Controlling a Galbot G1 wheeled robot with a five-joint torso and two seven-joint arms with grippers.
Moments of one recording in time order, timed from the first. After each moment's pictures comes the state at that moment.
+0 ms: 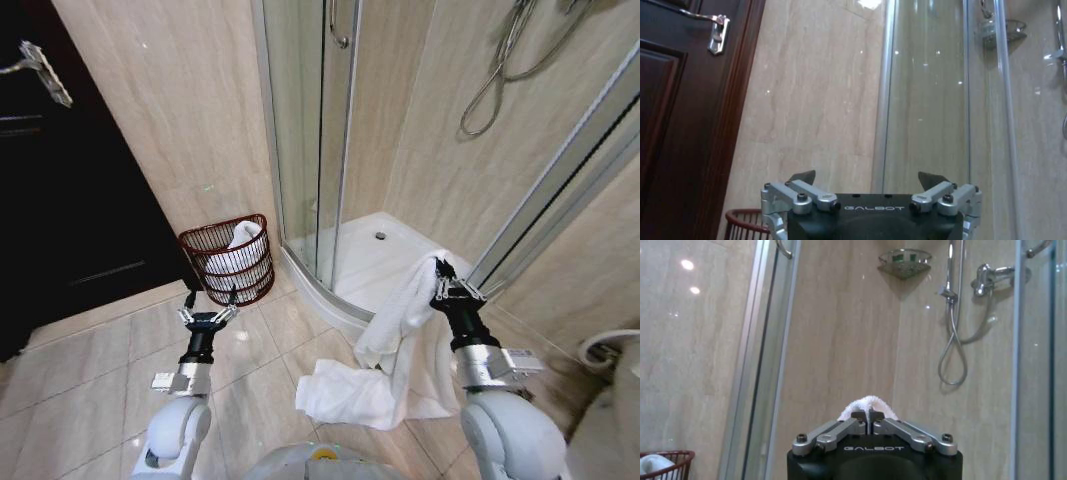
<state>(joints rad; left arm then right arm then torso) 1.61 -1.38 -0.67 -2.10 -0.33 -0.32 0.03 -1.54 1.39 0.60 2.50 0.08 -0.24 0.09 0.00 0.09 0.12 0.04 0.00</state>
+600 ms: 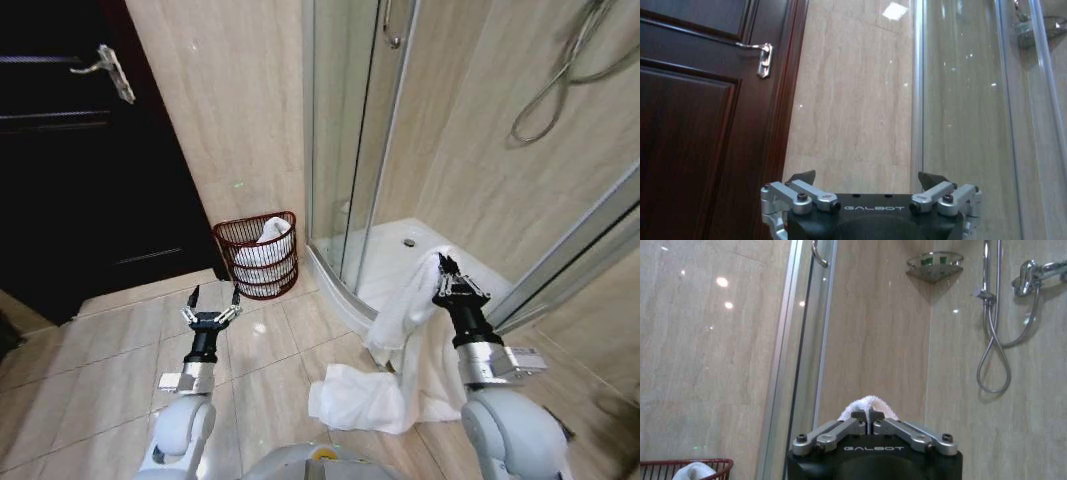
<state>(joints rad) 1.60 -1.40 -0.66 -2.09 -0.28 -0.37 0.02 -1.52 1.40 0.59 2.50 0.07 -0.22 0.10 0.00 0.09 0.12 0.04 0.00</state>
